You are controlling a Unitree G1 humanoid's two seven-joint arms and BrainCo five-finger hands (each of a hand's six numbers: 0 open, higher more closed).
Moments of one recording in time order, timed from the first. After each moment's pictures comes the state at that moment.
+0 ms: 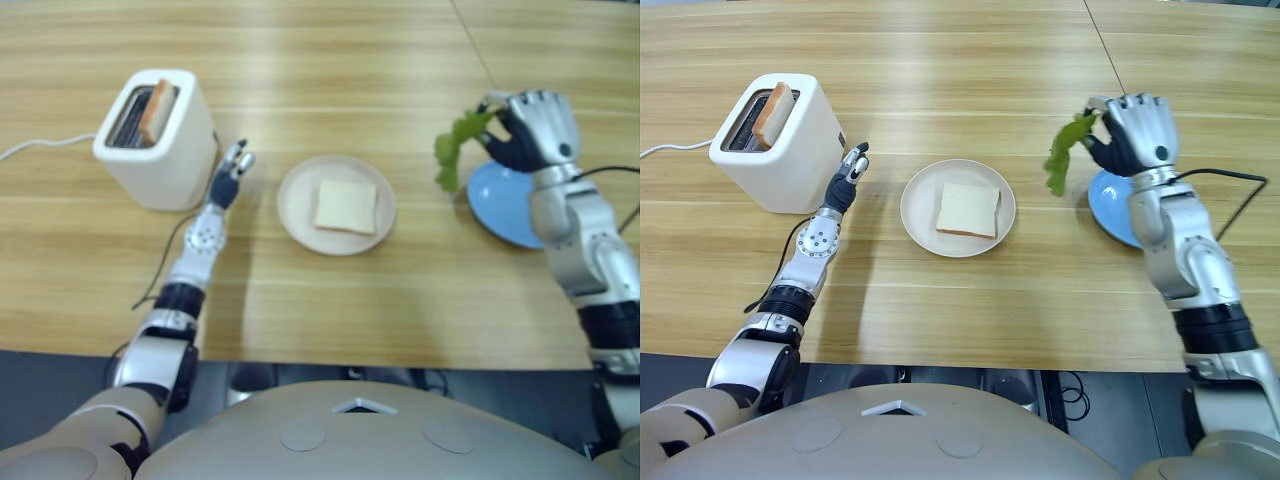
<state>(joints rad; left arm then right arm) -0.38 0.22 -0.06 0.72 0.21 -0.38 0.07 -0.23 -0.70 0.11 -0.06 -0.72 -0.10 -0.21</state>
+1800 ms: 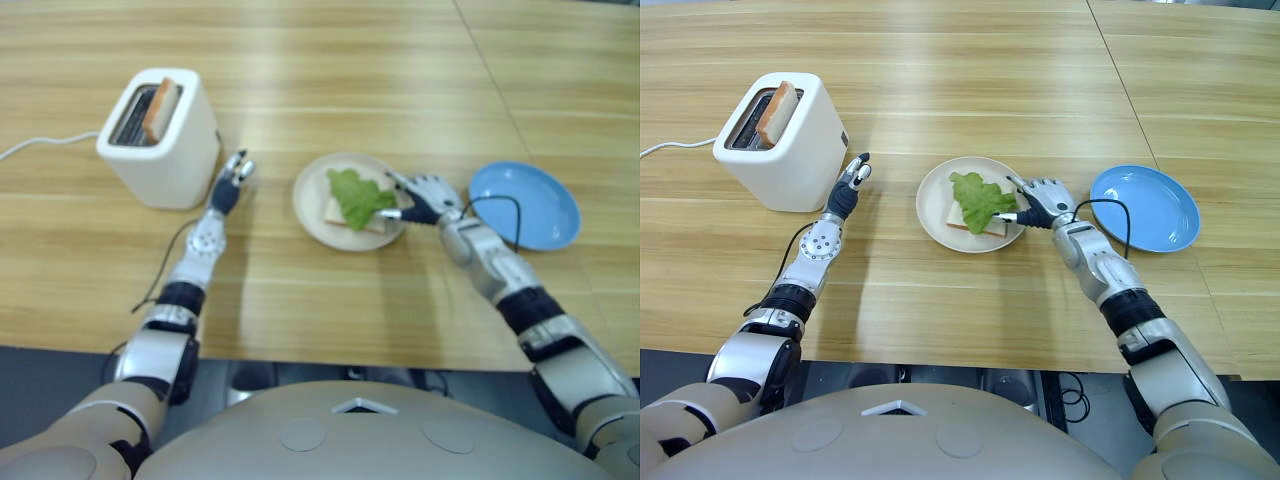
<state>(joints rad) -0.41 0.23 -0.07 0.84 0.23 -0.41 0.09 -0.26 -0.65 0.40 0.41 -0.84 -0.10 -0.13</state>
